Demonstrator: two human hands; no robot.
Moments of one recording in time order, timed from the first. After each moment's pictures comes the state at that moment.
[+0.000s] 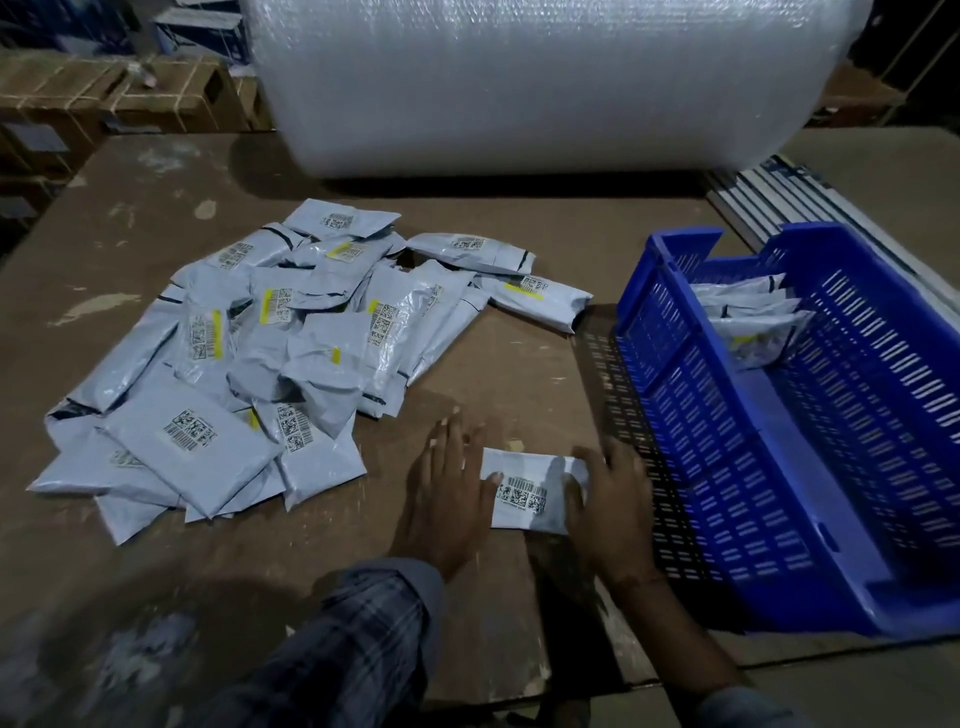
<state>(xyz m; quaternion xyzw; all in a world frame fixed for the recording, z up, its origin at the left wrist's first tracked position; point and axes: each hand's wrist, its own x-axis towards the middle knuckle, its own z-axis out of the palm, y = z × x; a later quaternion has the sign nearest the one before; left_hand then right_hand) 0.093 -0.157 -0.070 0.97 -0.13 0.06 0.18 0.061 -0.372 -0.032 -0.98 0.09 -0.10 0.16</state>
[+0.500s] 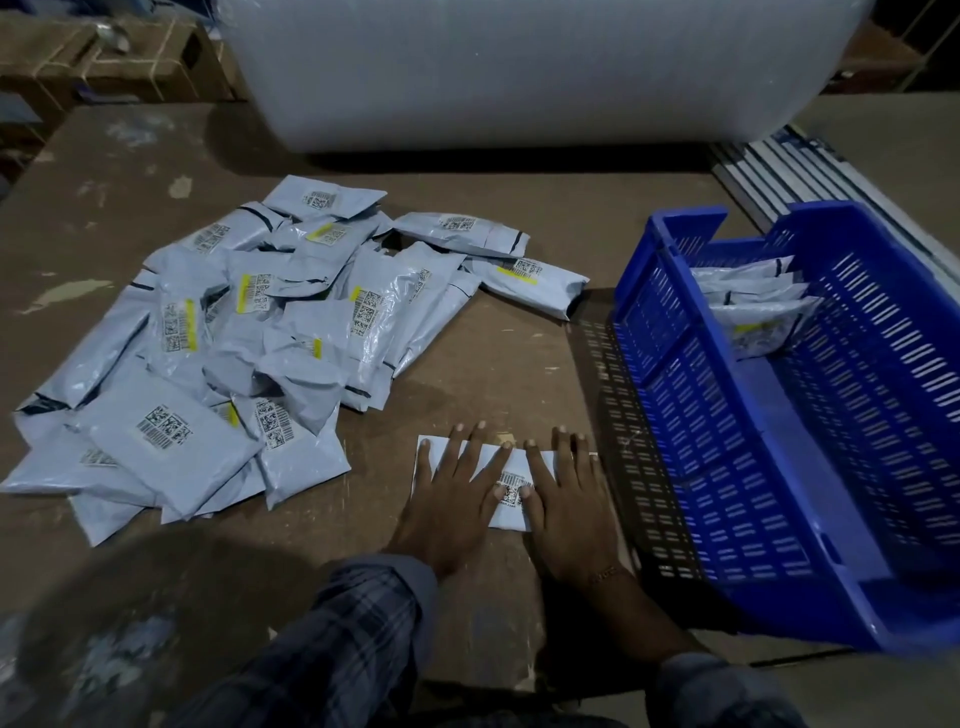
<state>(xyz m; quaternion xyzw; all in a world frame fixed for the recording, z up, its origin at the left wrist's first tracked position) 0.097 -0.161 -0.091 0.97 -0.24 -0.03 0.04 0.061 -0.360 -0.081 -0.99 -0.01 0.01 0.10</state>
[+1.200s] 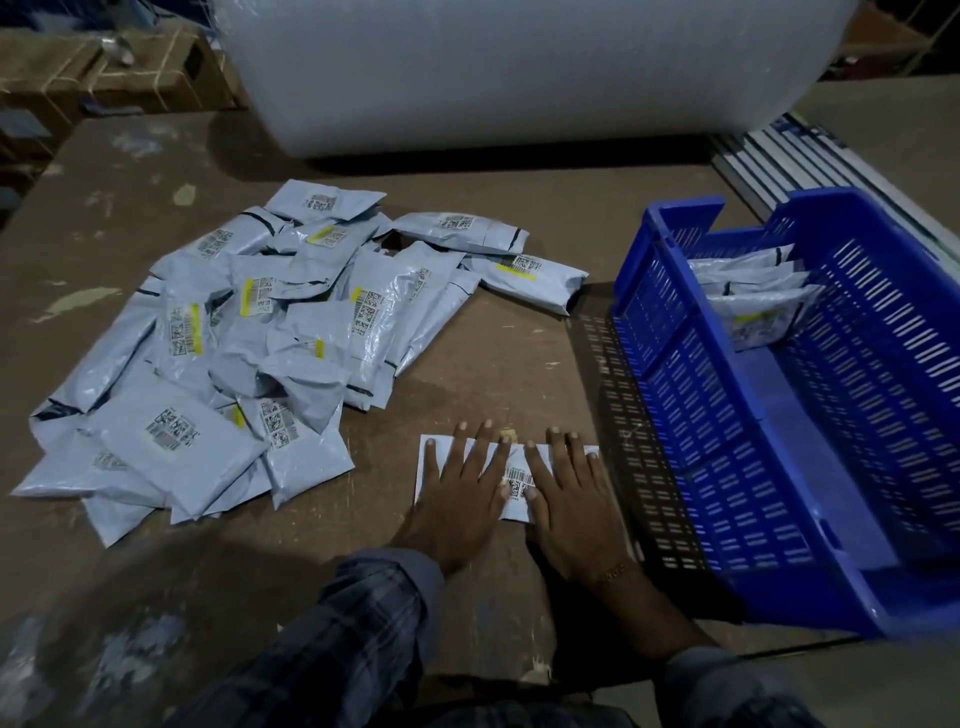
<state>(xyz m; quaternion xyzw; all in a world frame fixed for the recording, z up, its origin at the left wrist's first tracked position) 0.099 -0.168 -0.101 0.97 -0.24 -0.03 0.01 0.056 -0.369 -0.085 -0.99 -0.05 0.04 0.12</state>
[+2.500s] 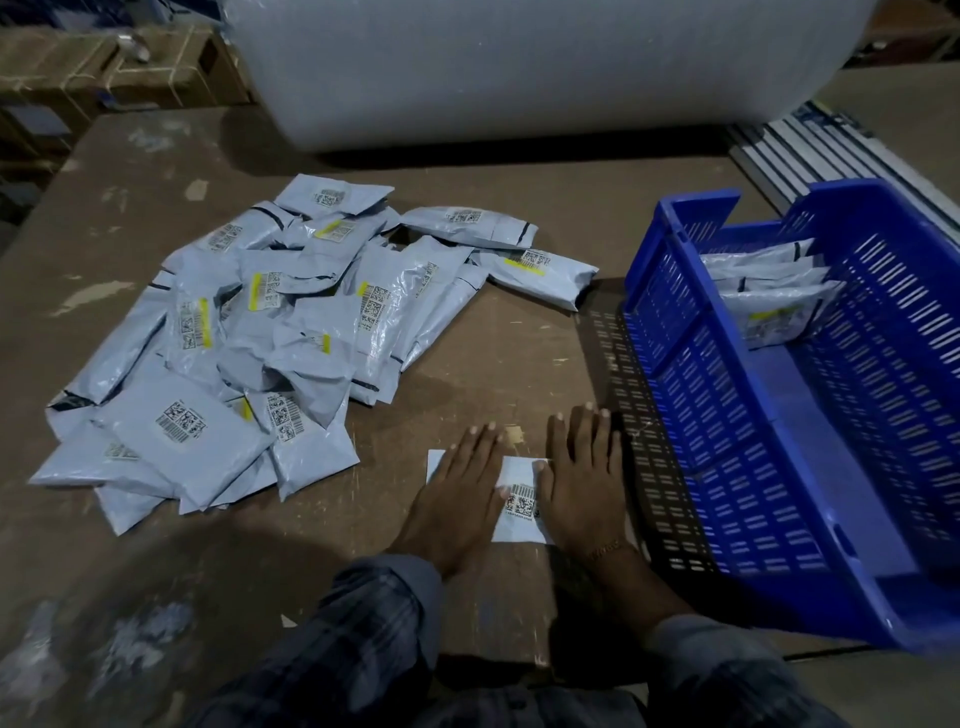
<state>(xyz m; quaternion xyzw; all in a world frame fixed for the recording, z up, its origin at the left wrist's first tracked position) 0.094 -0.160 -0.100 0.96 -0.25 -0.05 0.08 0.081 -0.359 -0.076 -1.00 0.04 0.03 0.04</state>
